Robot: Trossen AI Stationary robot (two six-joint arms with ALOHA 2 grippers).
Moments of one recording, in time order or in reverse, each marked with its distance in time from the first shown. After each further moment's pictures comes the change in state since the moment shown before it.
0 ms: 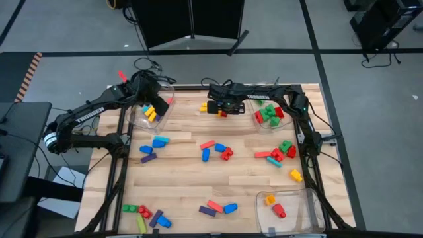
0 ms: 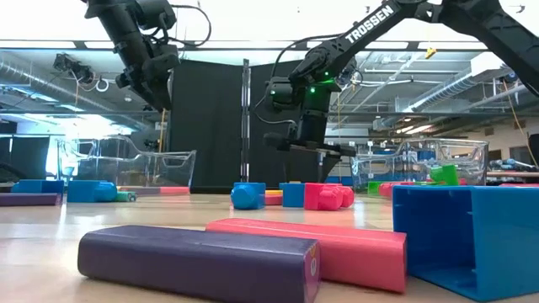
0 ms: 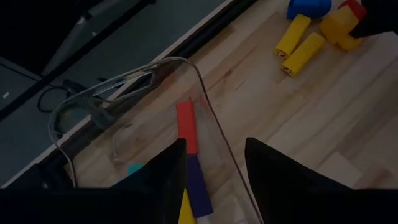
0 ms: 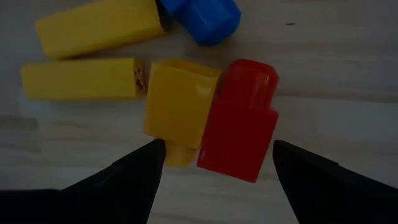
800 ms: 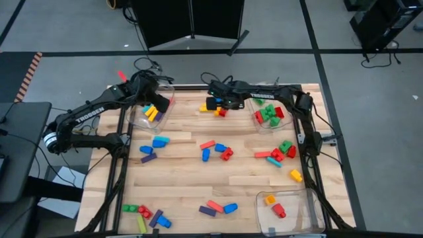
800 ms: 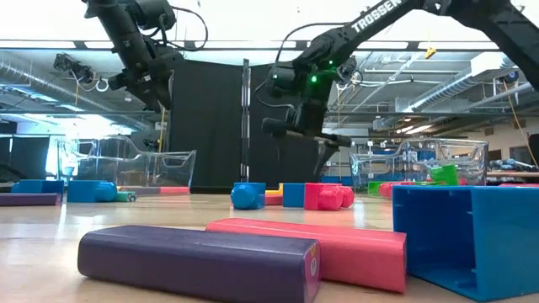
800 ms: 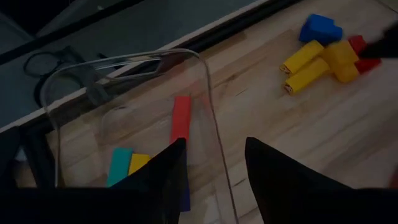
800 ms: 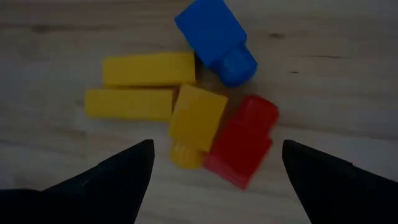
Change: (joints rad) left arm 0.000 0.000 0.000 -0.005 -0.009 -0.216; right arm -0.002 -0.062 -0.003 0.060 0.076 -0.057
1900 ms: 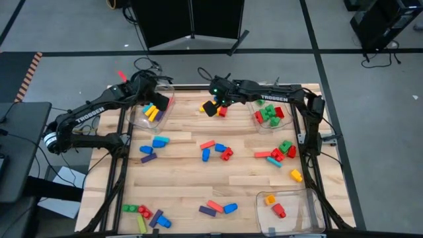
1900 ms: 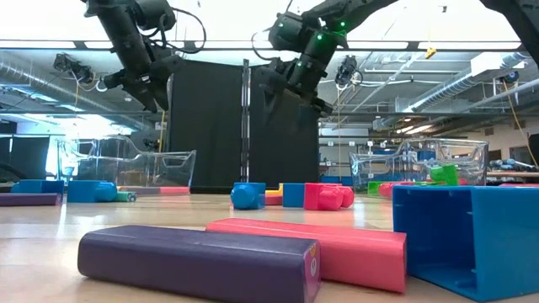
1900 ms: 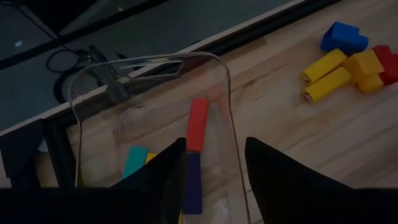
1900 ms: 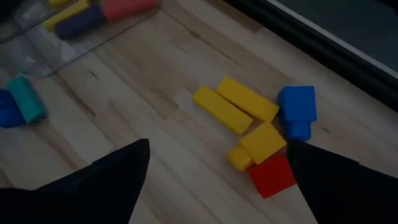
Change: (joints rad) left arm 0.000 0.000 0.000 -0.008 -0.080 -0.047; right arm 0.077 -0.167 0.001 0.104 0.008 -0.560
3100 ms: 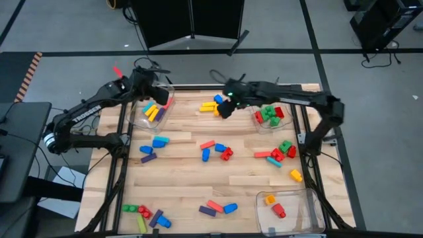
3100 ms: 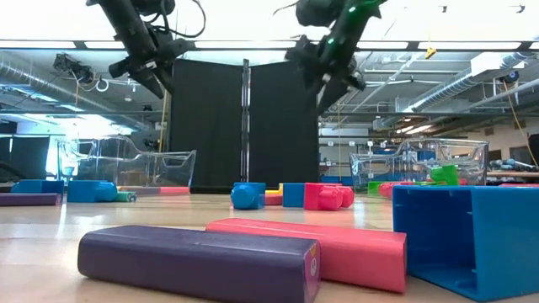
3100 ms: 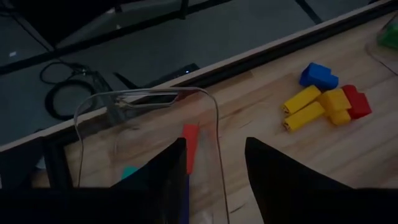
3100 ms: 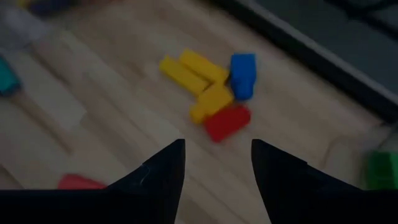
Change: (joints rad) left arm 0.005 -0.001 0.095 -0.006 0.005 -0.030; right arm 0.036 -0.216 -0.136 -0.140 0.116 0.020
